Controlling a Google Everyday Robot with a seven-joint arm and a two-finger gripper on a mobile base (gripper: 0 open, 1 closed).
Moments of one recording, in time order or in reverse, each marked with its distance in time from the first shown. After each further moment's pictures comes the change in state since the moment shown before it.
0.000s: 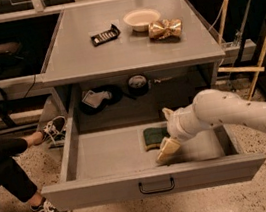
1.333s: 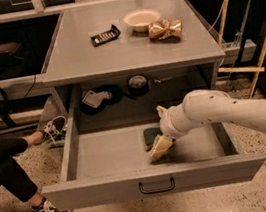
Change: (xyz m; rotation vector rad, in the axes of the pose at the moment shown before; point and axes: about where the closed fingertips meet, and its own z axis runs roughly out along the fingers) arm -0.014 -0.010 0.020 0.029 0.008 -0.019
